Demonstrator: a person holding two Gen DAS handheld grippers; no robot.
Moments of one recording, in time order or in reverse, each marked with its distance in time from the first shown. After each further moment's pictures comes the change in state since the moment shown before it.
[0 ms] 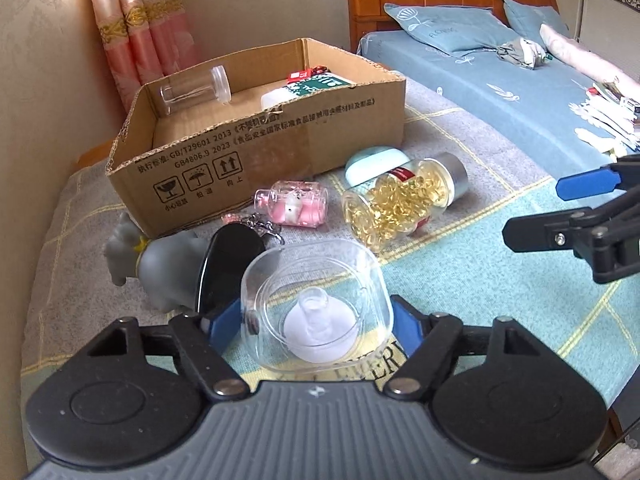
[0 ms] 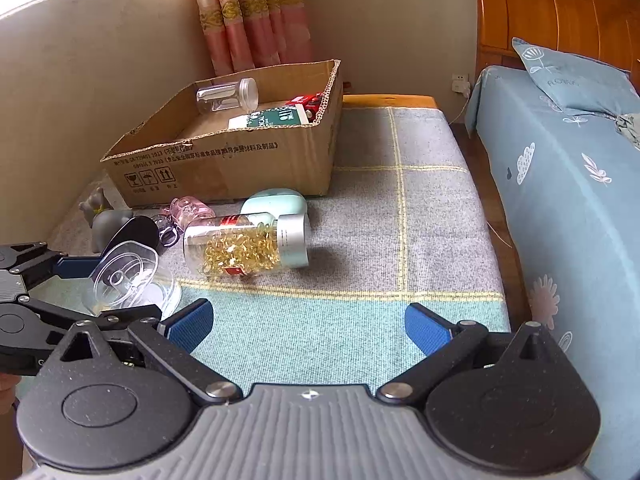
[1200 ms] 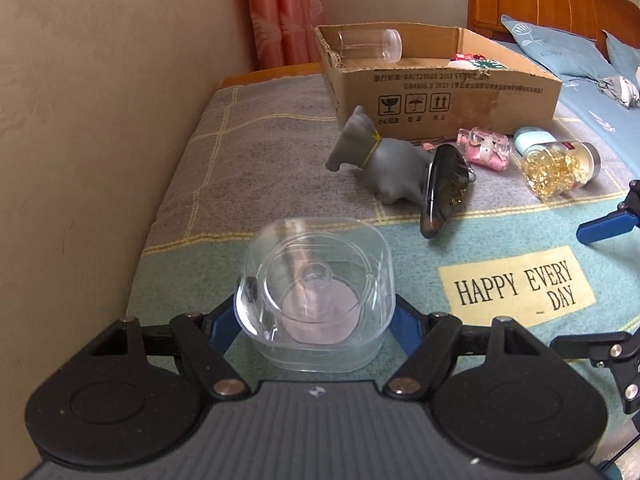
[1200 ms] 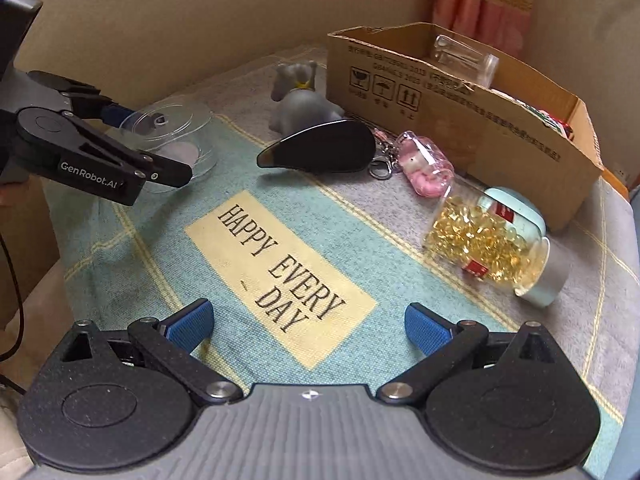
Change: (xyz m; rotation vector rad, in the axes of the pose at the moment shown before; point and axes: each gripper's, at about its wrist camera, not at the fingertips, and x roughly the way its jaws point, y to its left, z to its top) left arm -0.034 0.101 -0.070 -0.231 0.042 0.201; right arm 0.044 0.117 -0.025 -0.578 0.151 0.264
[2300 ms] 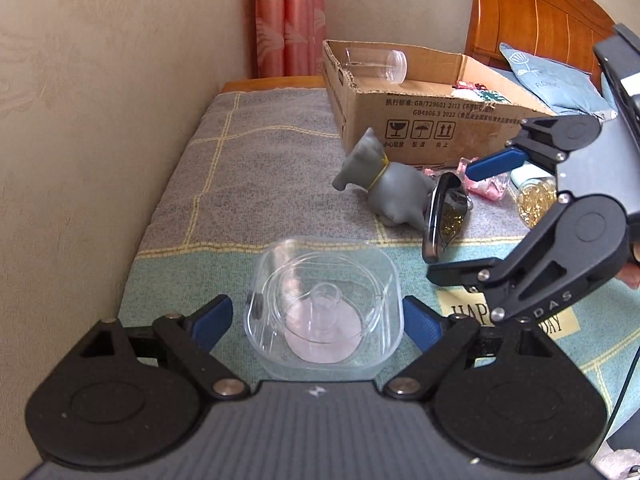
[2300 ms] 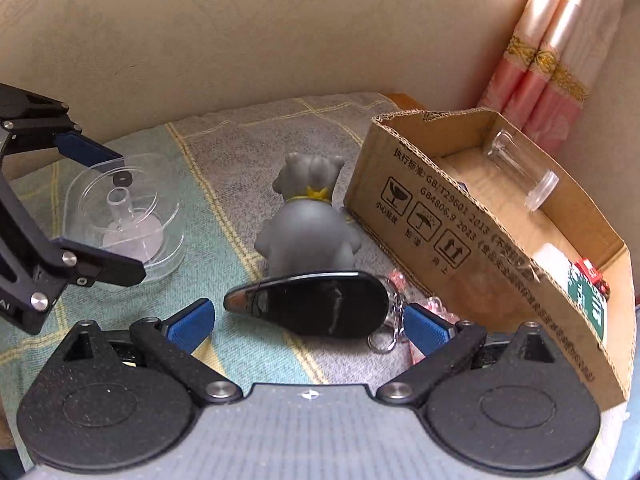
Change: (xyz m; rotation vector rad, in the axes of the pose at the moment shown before) left arm -0.002 0.018 0.004 -0.069 -0.032 -0.074; right arm 0.051 -0.001 0.087 -0.248 -0.063 -0.023
